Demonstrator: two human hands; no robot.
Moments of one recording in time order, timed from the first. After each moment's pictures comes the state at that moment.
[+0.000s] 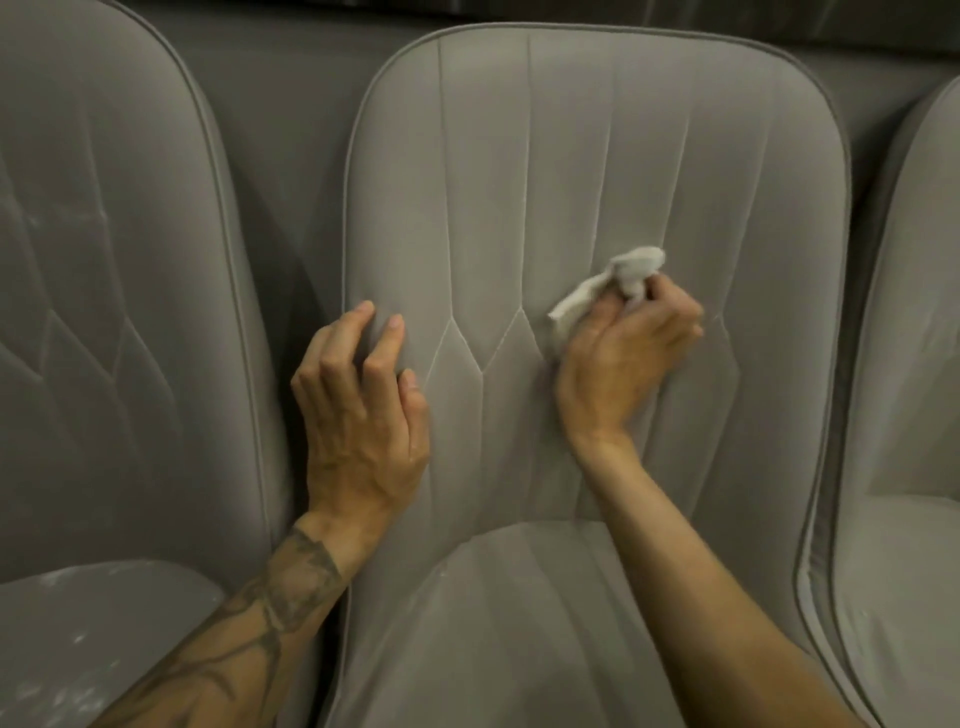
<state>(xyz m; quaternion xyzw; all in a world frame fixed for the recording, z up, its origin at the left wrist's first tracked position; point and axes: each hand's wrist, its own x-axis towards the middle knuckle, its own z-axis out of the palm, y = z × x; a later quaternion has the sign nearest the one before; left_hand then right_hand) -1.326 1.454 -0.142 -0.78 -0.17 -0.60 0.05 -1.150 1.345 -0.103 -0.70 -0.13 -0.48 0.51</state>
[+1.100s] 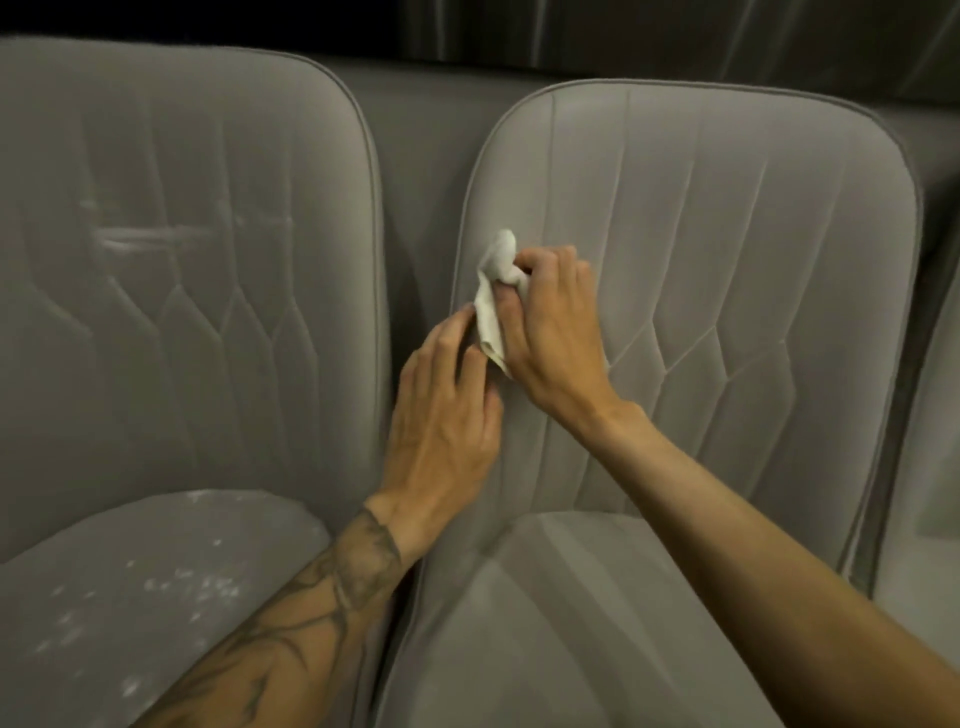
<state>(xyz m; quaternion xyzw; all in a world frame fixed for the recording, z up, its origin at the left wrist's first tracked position) -1.372 1.423 -0.118 -0.85 -0.21 -0.48 -0.02 -1.242 1.379 -0.052 -0.68 -0.53 -0.31 0.41</state>
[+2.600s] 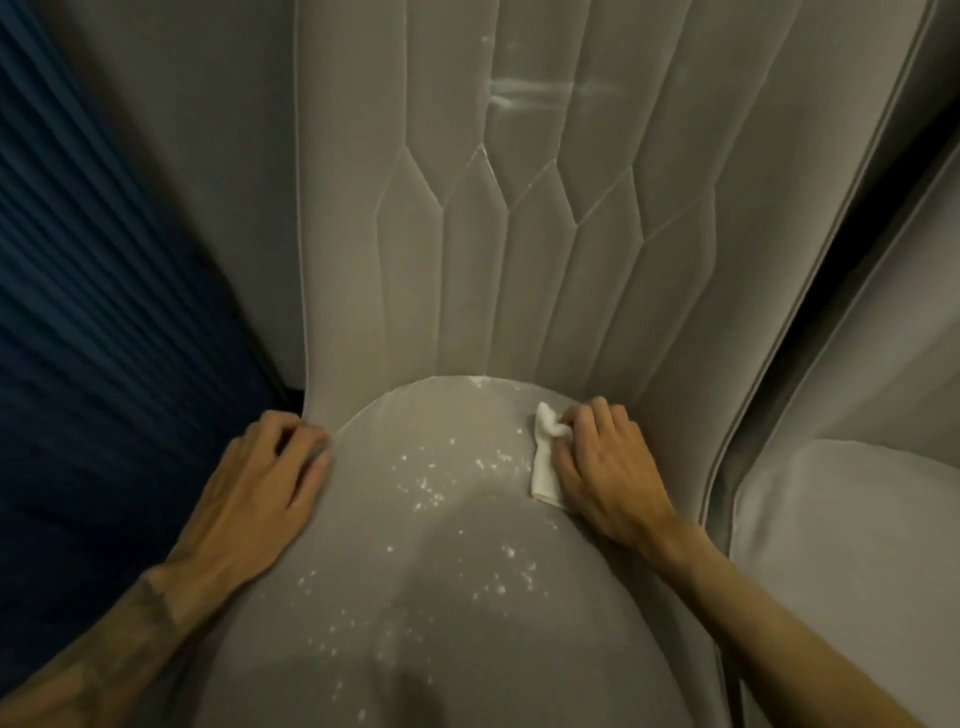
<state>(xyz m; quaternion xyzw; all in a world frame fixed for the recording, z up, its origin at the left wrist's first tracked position) -1.813 1.629 -0.211 -0.89 -0.43 -0.11 -0.13 -1.487 1.462 -0.230 -0.80 -0.59 -0.08 0.11</state>
